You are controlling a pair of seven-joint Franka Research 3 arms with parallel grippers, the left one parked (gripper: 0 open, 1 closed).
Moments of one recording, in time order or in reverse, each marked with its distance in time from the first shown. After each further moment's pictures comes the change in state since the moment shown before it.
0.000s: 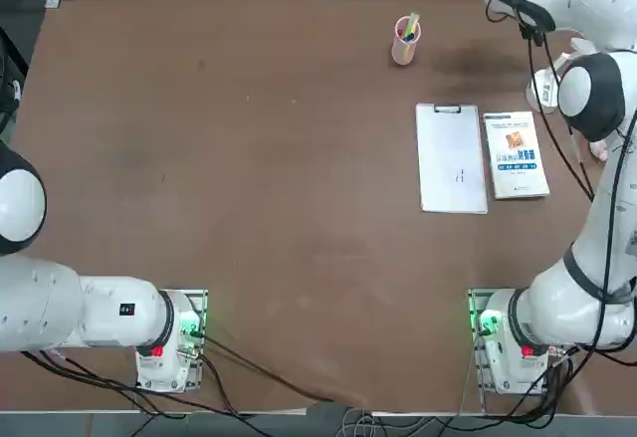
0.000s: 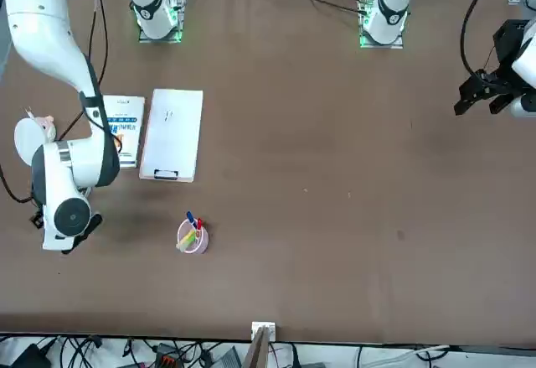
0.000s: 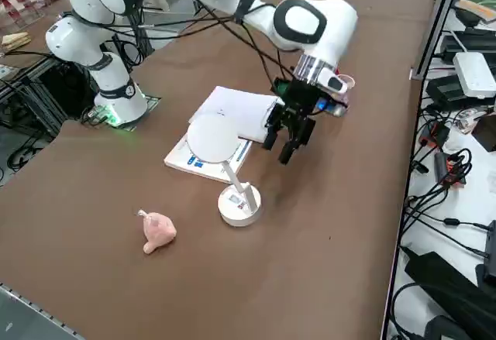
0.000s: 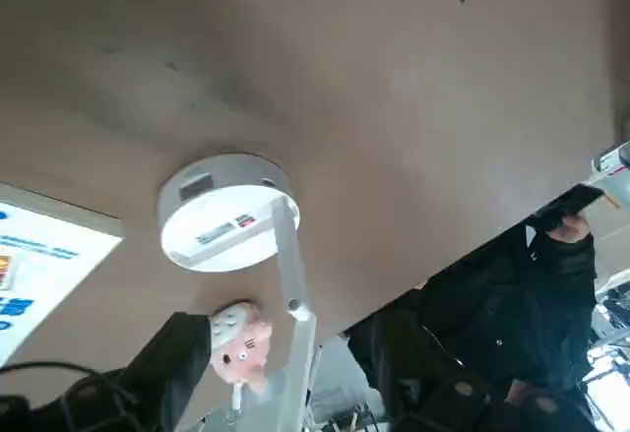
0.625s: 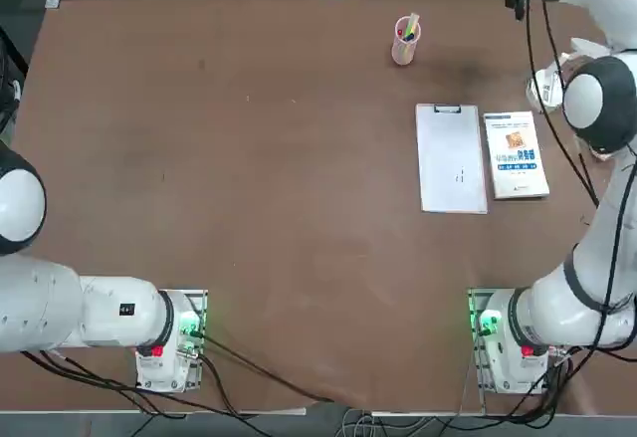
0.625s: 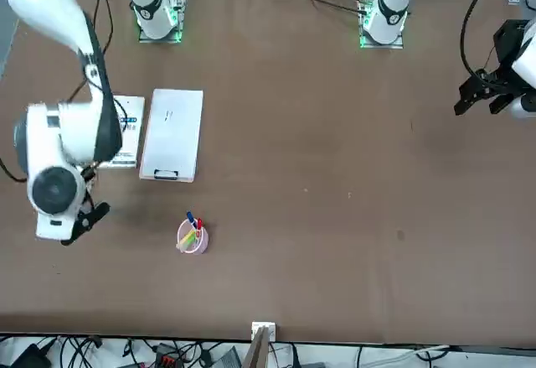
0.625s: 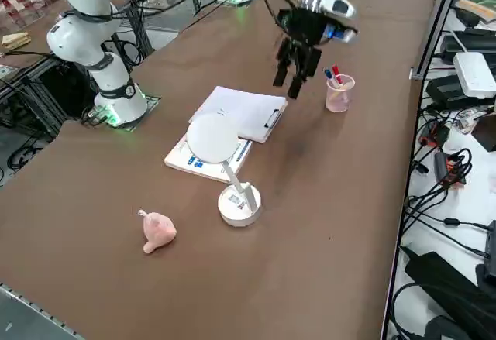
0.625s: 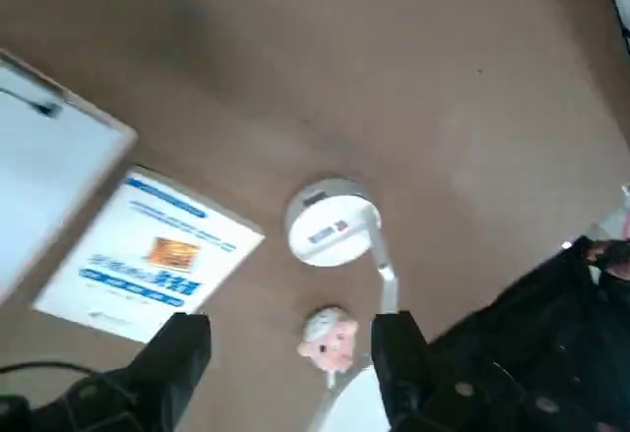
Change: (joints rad) arm 0.082 -0.184 0.022 0.053 0.280 -0.144 0.001
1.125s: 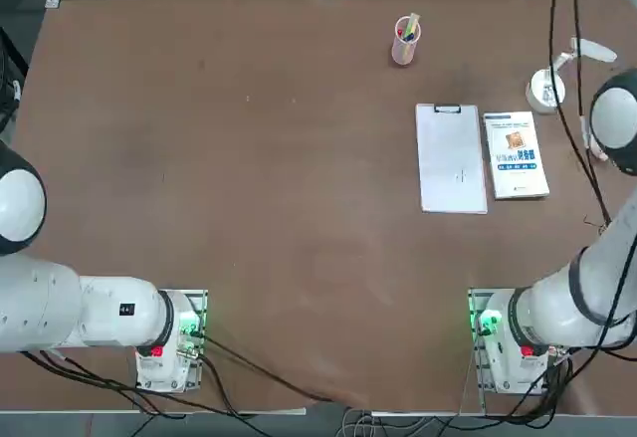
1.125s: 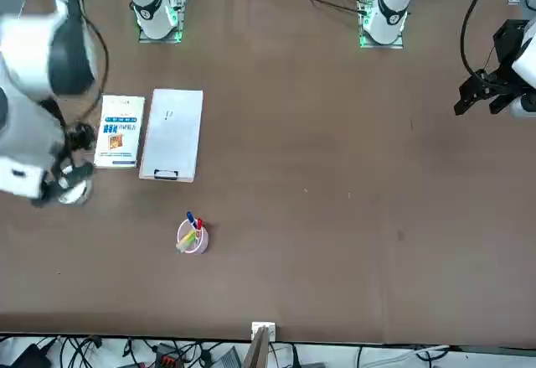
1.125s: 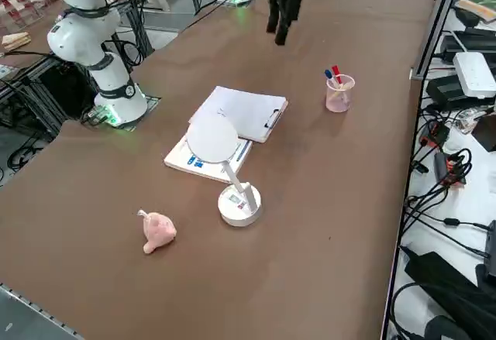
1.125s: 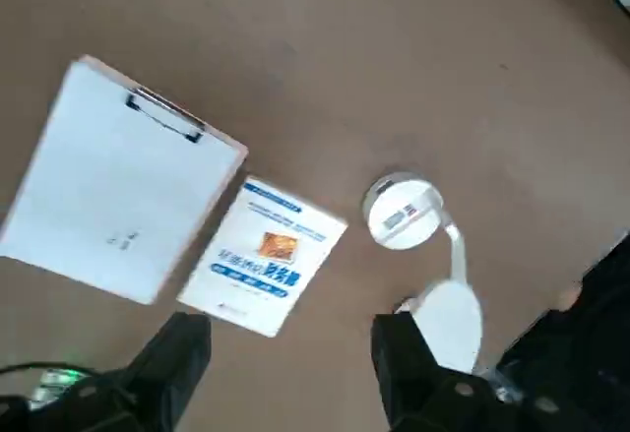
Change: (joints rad) arm 0.003 -0.213 -0.003 0.002 0.212 -0.123 0.128
